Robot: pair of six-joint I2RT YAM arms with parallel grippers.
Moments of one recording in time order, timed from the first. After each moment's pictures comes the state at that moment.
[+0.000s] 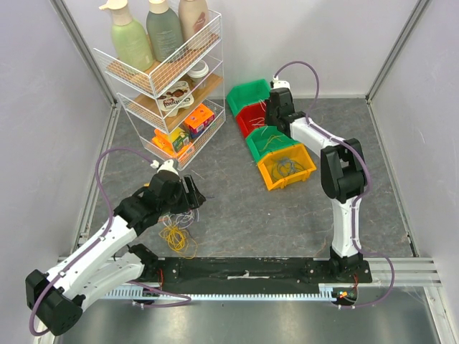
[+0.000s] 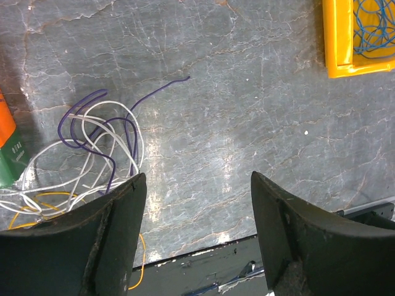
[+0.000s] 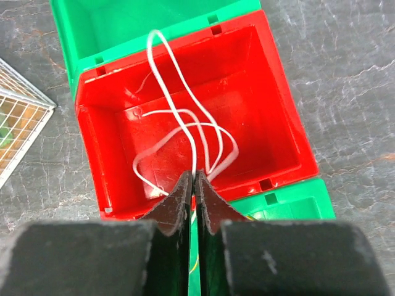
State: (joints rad) left arm -0.62 0.82 0.67 -0.63 -0.10 -0.79; right arm 0.36 2.15 1.70 -0.14 0.20 0.29
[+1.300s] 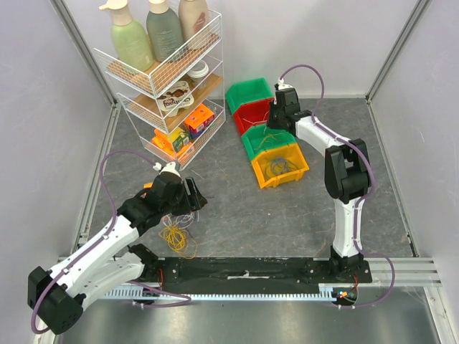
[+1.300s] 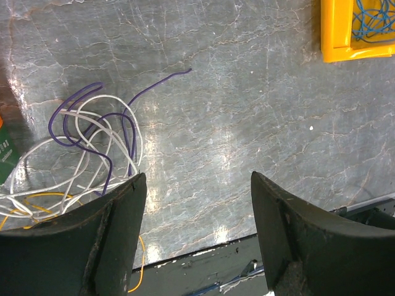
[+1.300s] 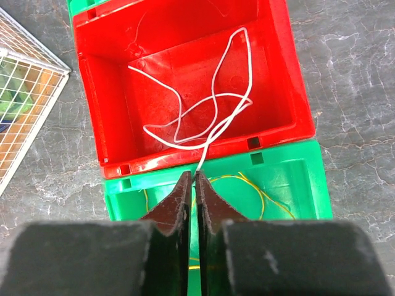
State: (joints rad) left arm -0.62 0.83 0.63 -0.59 -0.07 -0.80; right arm 0.32 2.12 1.68 -0.23 0.04 0.34
